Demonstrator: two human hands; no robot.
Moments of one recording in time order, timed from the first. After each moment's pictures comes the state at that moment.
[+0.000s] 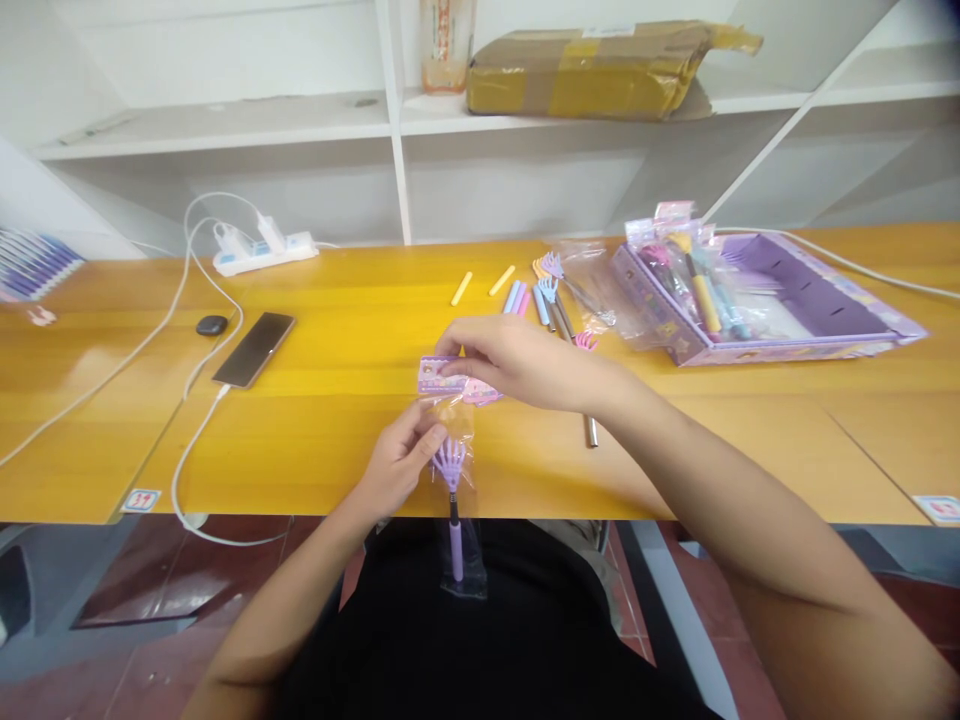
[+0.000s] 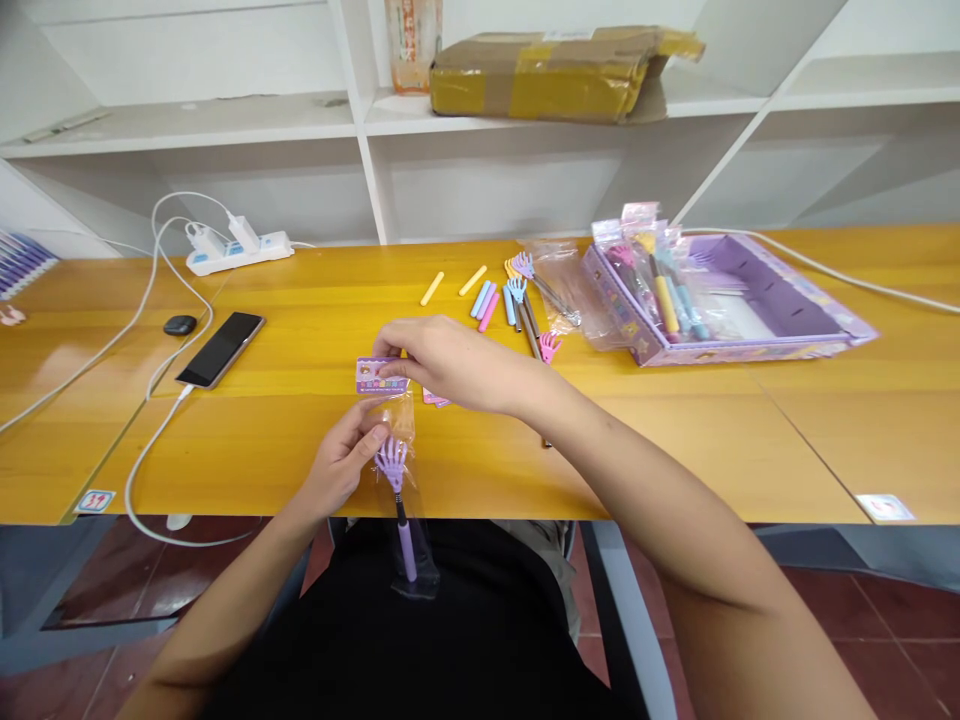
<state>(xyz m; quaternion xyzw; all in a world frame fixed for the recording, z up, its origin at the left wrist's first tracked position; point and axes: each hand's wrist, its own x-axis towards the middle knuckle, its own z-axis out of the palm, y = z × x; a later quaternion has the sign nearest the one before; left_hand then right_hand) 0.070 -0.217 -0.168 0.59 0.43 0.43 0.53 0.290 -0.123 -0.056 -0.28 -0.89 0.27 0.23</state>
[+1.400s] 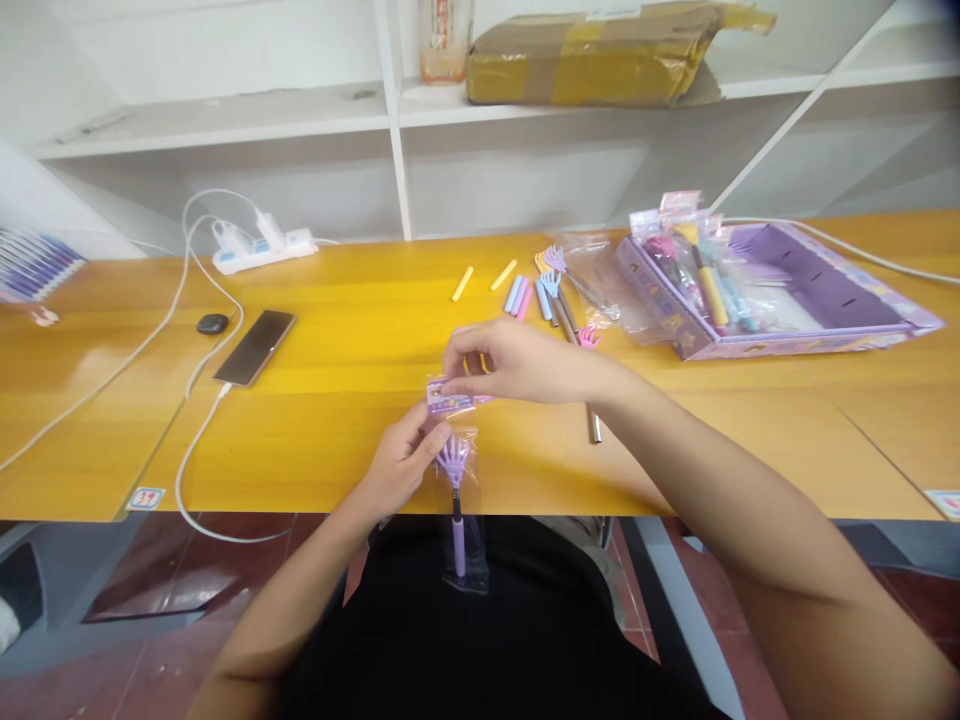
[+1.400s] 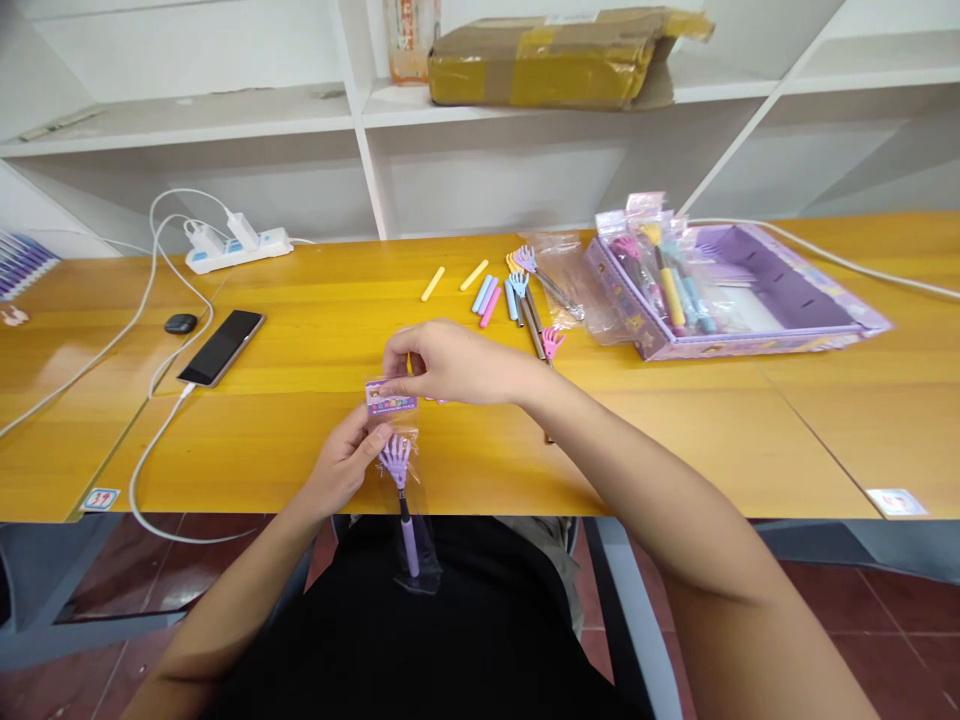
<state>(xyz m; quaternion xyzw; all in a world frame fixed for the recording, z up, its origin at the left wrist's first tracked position) 0.069 -0.217 -0.170 0.63 0.44 0.40 0.50 0.291 -0.120 -0.059 -0.30 -0.86 0.36 0.17</state>
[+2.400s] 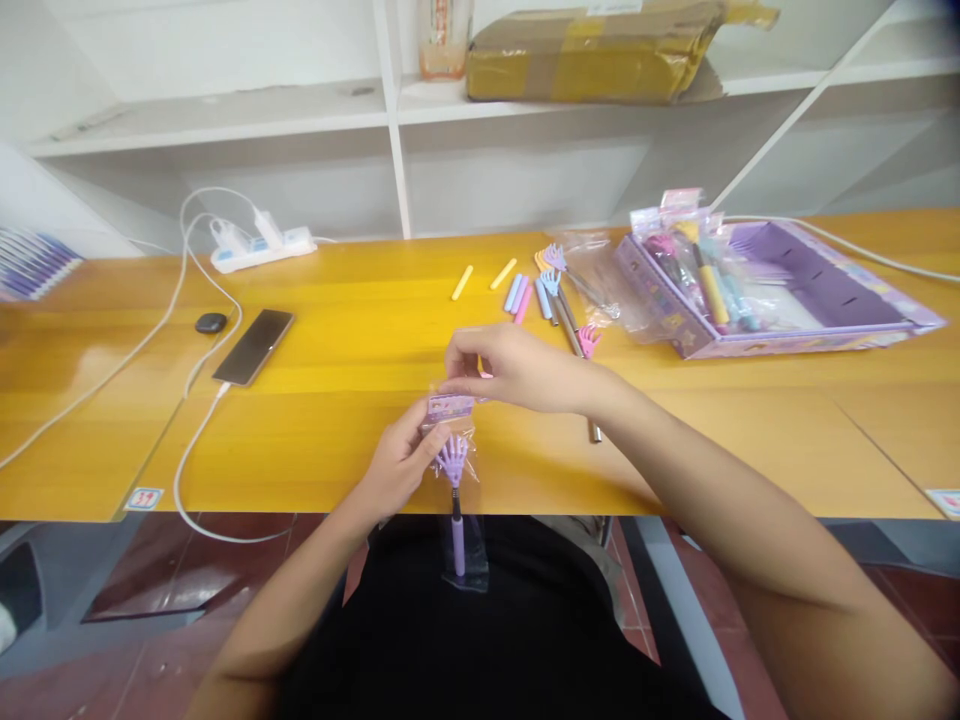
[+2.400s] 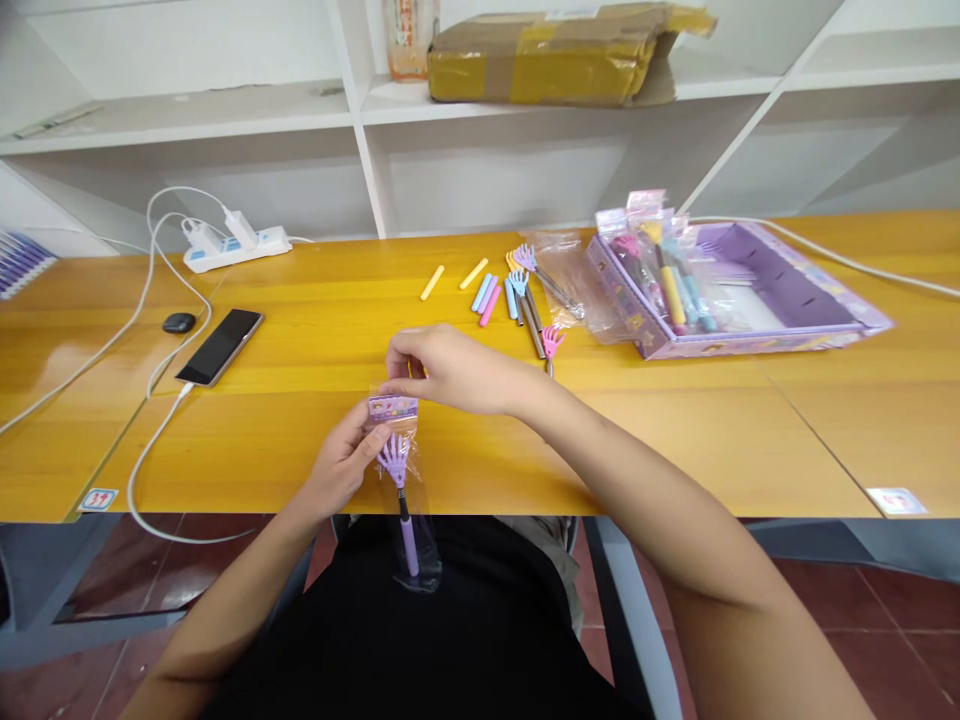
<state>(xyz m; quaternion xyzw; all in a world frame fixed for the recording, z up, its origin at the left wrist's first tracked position) 0.069 -0.217 -0.171 0.63 0.42 0.40 0.52 0.291 -0.124 -0.072 -0.31 -0.86 0.35 0.22</state>
